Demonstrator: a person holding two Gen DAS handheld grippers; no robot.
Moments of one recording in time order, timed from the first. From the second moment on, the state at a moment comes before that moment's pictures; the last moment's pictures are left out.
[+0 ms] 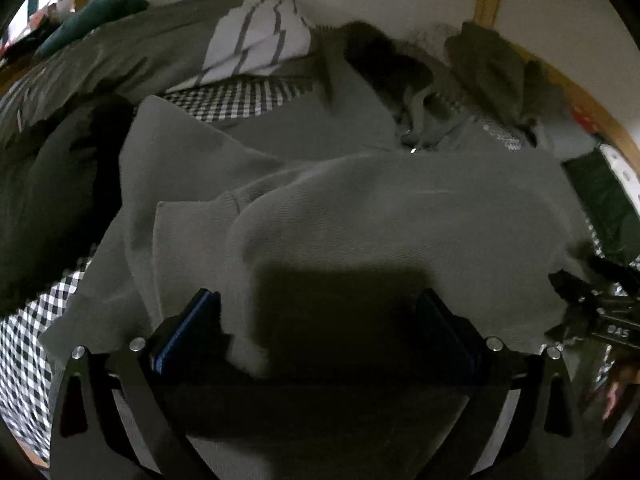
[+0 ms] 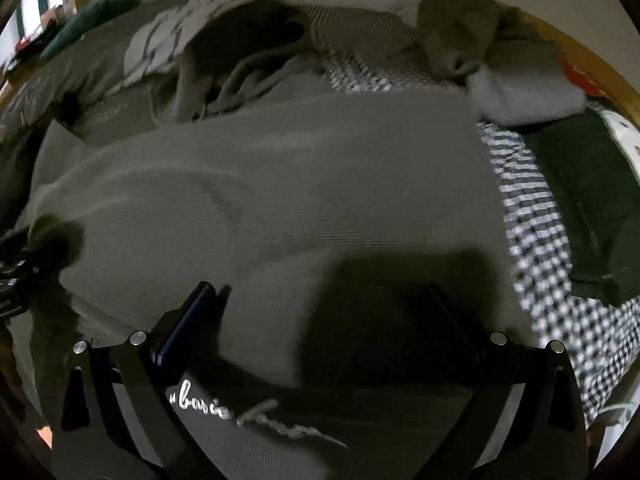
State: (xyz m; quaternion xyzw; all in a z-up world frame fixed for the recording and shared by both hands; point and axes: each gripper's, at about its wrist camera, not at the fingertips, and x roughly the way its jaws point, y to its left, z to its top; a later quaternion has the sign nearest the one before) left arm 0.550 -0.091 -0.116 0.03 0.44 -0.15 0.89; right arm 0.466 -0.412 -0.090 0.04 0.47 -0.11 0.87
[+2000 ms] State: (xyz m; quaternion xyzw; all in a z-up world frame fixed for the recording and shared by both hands) left arm 0.936 -0.228 -0.122 0.05 0.51 -0.20 0.84; right arm 0.890 -0.488 -0.110 0.10 0.52 0.06 0.85
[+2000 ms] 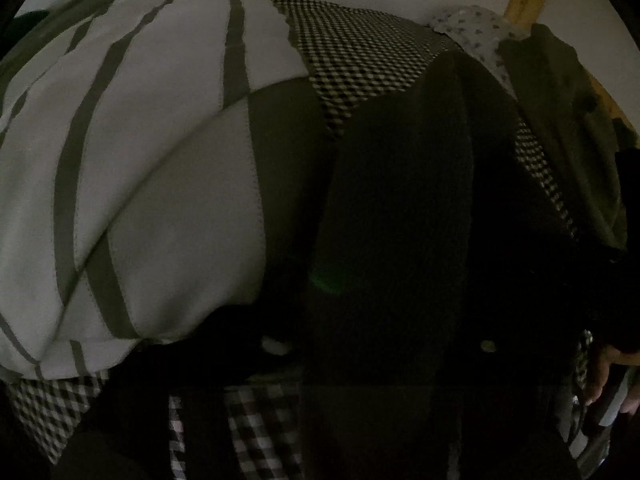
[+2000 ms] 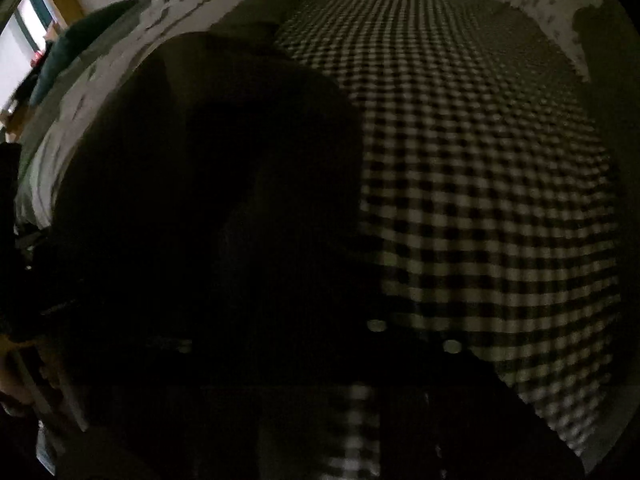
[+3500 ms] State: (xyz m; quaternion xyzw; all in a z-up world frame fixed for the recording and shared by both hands) left arm 0.465 -0.044 -0.083 -0.05 0.37 -0.23 0.90; right arm 0.354 -0.328 -0.080 -0.01 0.40 0.21 0.89
